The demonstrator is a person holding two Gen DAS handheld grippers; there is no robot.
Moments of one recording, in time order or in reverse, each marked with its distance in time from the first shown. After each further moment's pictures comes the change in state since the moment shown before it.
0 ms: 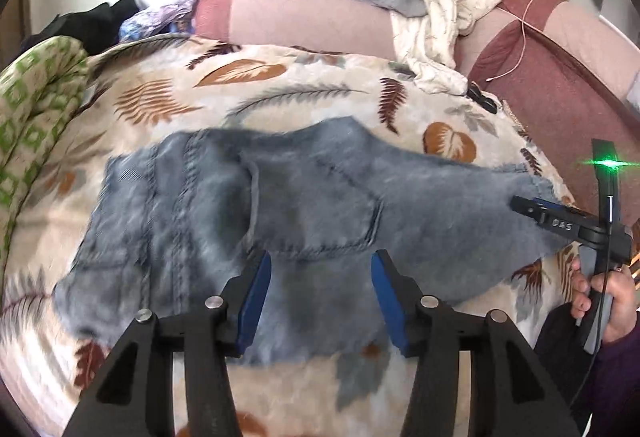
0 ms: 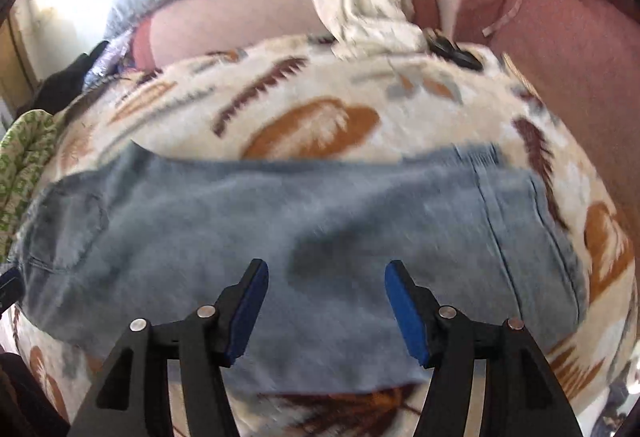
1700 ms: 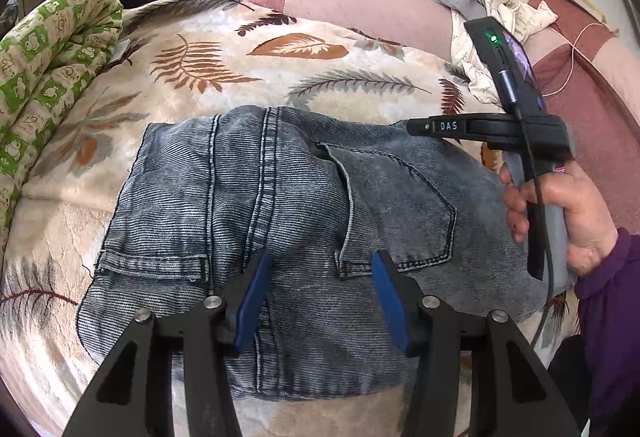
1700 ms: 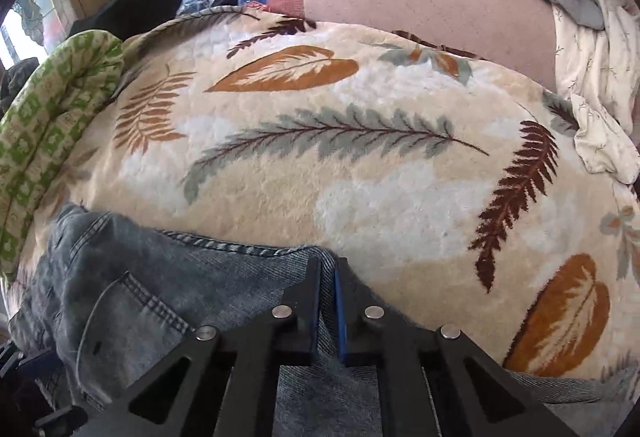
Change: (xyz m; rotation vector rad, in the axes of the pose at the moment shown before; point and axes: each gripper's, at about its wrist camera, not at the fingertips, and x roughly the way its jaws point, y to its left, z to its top) left arm 0.019 0.063 0.005 -0.142 0.070 0.059; right arm 0.122 0.216 0.110 -0.338 0.129 0.228
